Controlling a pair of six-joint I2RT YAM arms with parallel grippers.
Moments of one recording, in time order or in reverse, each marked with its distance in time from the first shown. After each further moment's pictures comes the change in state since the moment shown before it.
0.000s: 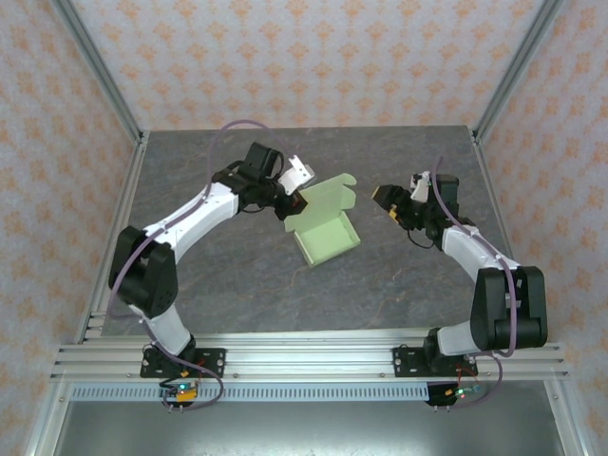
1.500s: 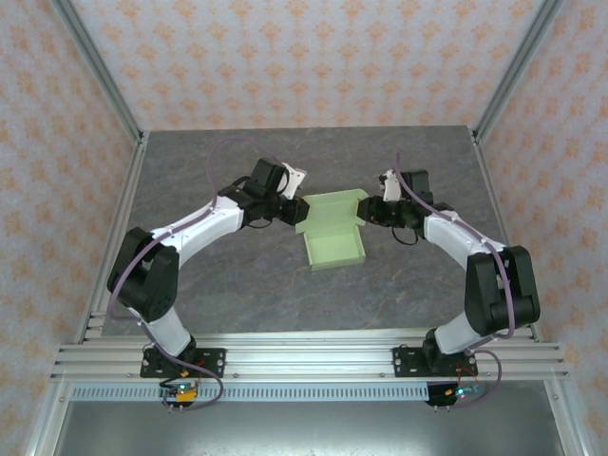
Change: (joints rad) left arm -0.060 -0.051 -0.188 0.216 -0.189 -0.582; right arm 0.169 0.108 0.123 -0.182 0.077 -0.288
